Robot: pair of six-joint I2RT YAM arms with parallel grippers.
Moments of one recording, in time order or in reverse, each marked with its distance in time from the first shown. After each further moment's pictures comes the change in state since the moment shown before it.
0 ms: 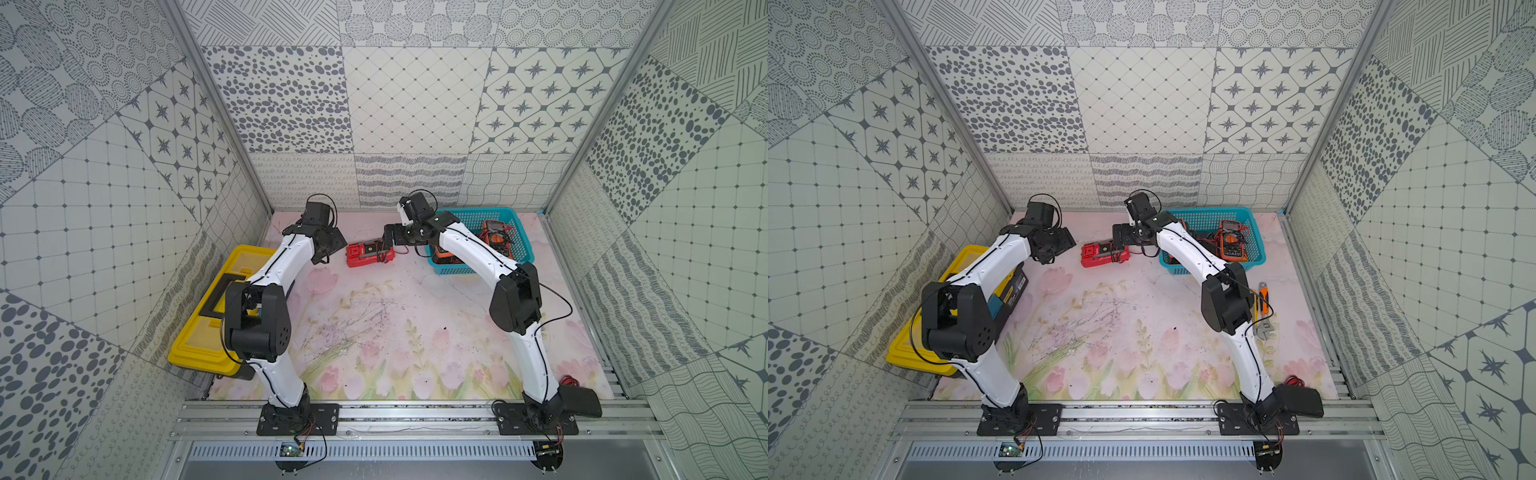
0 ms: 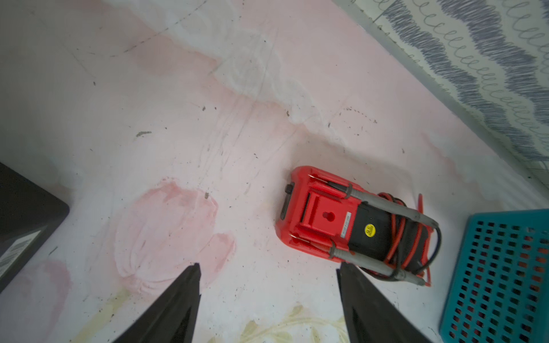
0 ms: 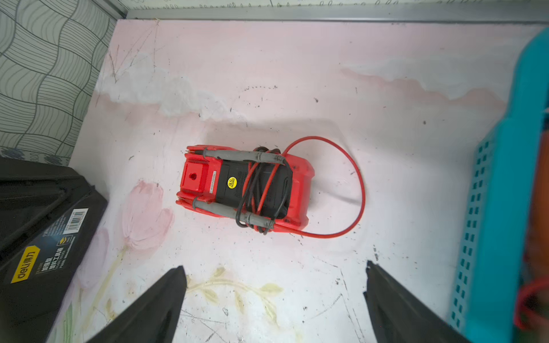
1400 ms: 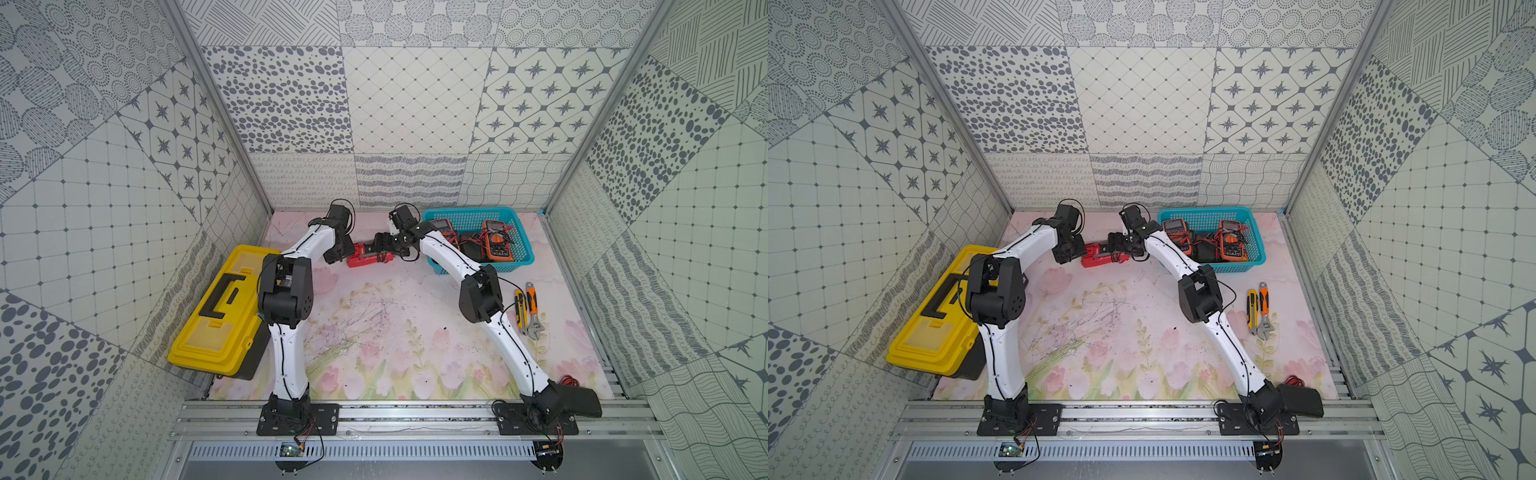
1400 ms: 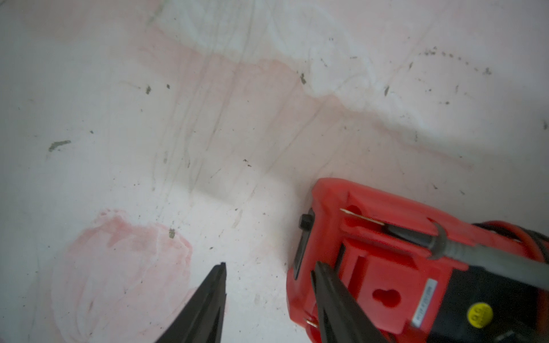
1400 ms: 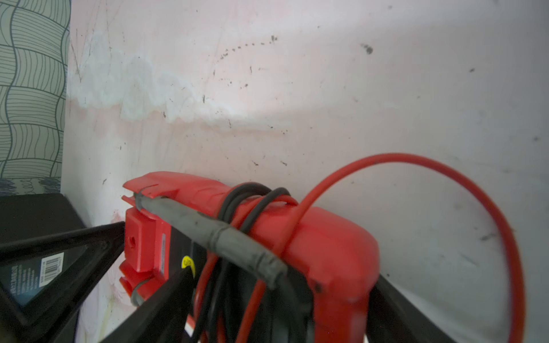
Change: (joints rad) left arm -0.059 0.325 0.223 -0.103 -0.037 0.061; right arm -0.017 0.435 0.415 -0.021 -0.228 0.124
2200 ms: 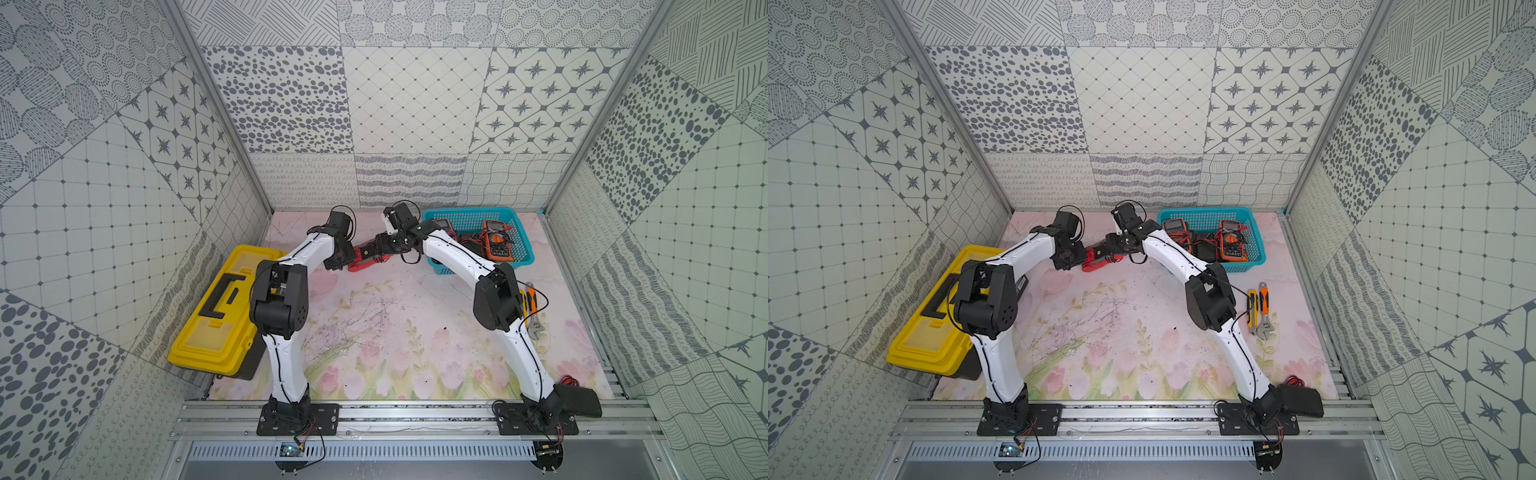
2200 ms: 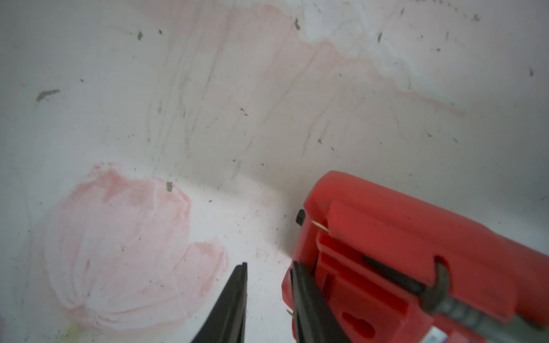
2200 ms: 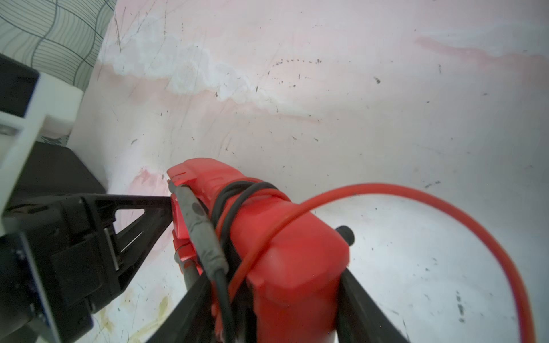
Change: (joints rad) left arm -0.034 -0.132 -0.185 0.060 0.041 -0.009; right arm 0.091 -0.344 -0.361 0.059 0.182 -0.164
